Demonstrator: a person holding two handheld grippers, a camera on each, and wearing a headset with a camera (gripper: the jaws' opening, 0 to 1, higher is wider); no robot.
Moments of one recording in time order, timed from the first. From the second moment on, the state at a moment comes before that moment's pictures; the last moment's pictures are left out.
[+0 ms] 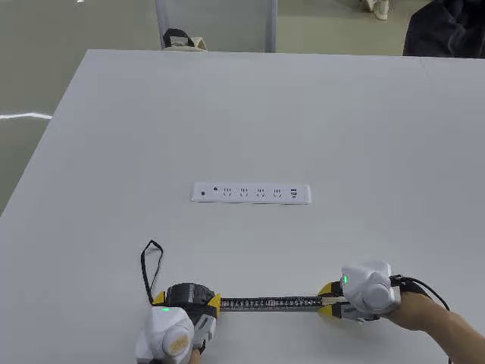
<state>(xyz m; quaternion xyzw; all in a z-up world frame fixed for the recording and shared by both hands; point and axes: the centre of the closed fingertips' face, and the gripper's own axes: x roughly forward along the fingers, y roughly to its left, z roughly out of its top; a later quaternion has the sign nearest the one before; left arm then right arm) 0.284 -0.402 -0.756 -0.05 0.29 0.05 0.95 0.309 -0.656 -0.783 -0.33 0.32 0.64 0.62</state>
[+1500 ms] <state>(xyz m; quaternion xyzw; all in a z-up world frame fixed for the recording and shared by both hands) 0.284 -0.400 -0.759 -0.07 0.29 0.05 0.95 0.305 -0.629 -0.784 -0.33 0.31 0.65 0.61</state>
